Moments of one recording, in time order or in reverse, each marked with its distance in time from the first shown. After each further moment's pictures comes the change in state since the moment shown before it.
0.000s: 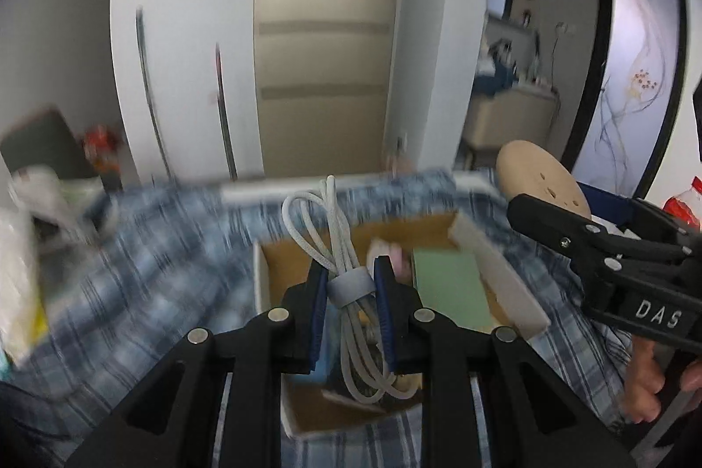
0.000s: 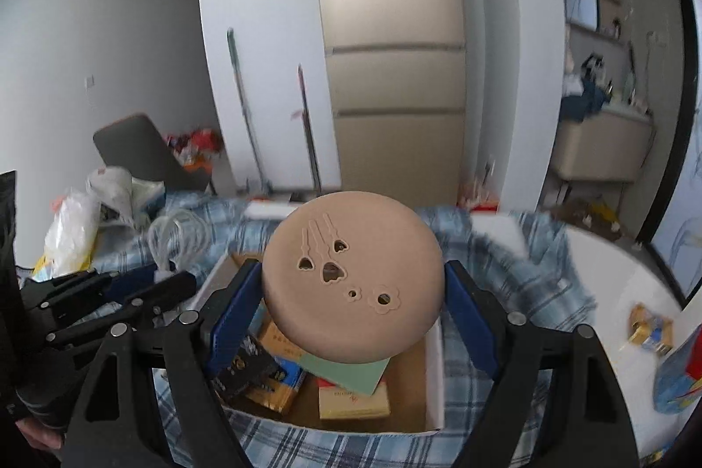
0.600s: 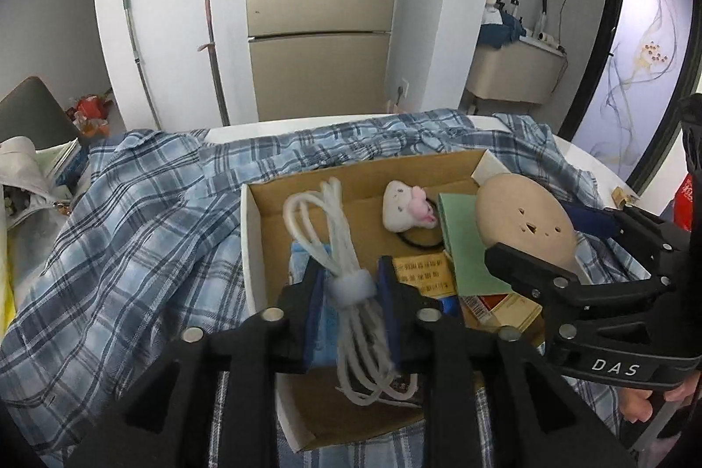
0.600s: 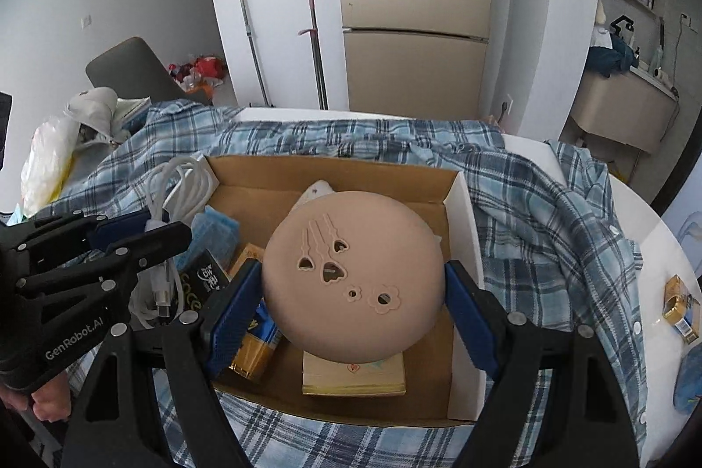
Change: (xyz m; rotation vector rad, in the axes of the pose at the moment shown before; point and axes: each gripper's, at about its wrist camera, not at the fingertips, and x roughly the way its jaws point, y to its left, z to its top) left arm 0.048 0.013 -0.017 0.026 0.139 0.016; right arm 0.062 0.001 -0.038 -0.061 0.235 0.016
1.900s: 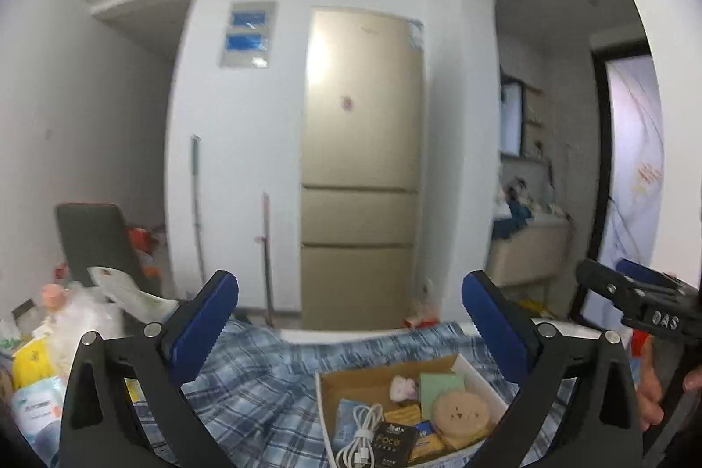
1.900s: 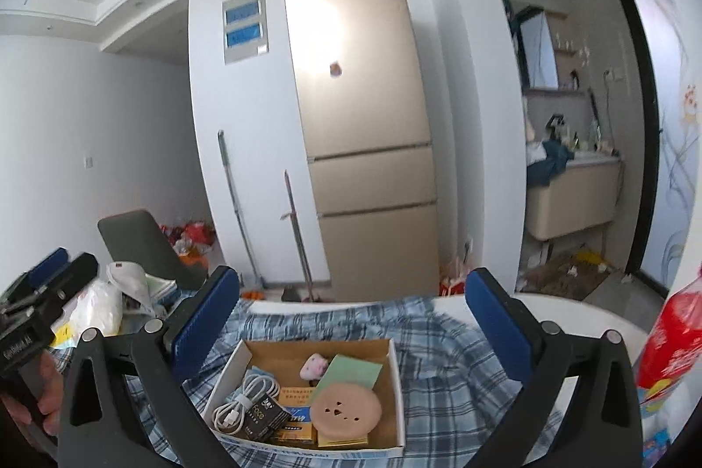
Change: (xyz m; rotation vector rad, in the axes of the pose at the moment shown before) left arm -0.227 -0.008 -0.002 -0.066 -0.712 0.111; right arm -0.200 -0.016 0.016 0.120 -0.592 -0.075
